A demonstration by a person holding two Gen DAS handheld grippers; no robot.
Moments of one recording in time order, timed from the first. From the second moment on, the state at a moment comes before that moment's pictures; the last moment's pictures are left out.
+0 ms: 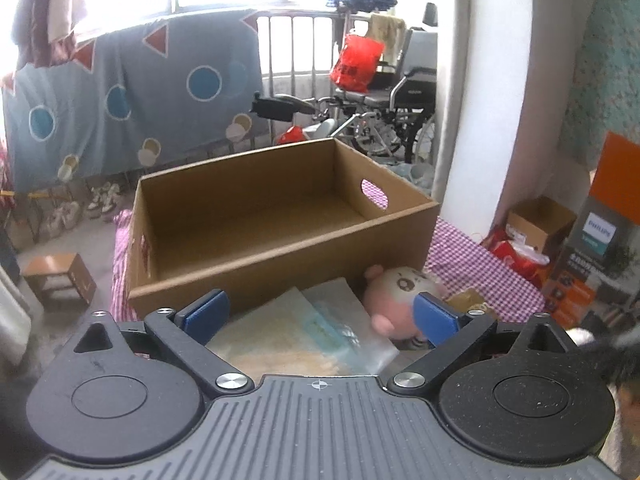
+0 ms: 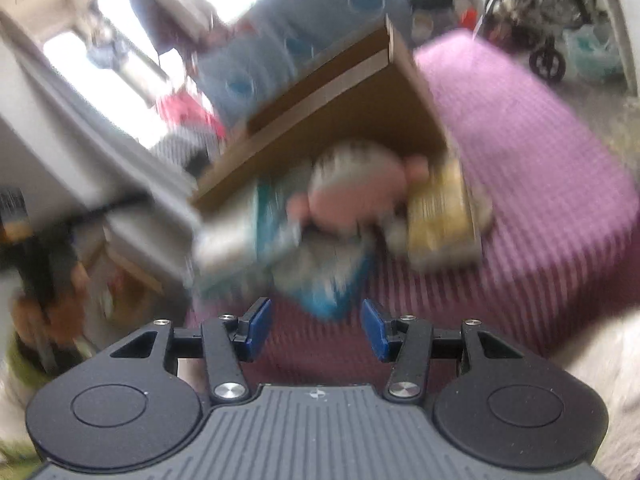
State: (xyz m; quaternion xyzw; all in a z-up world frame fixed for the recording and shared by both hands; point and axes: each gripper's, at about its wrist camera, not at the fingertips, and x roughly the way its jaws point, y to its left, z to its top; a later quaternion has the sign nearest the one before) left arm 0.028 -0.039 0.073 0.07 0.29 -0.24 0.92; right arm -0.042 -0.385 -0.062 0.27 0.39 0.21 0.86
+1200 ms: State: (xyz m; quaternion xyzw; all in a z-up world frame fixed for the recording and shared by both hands) left arm 0.010 0.019 0.001 -0.03 0.41 -0.19 0.89; right arm 0.032 -0.286 -0.438 0.38 0.69 -0.11 0.60
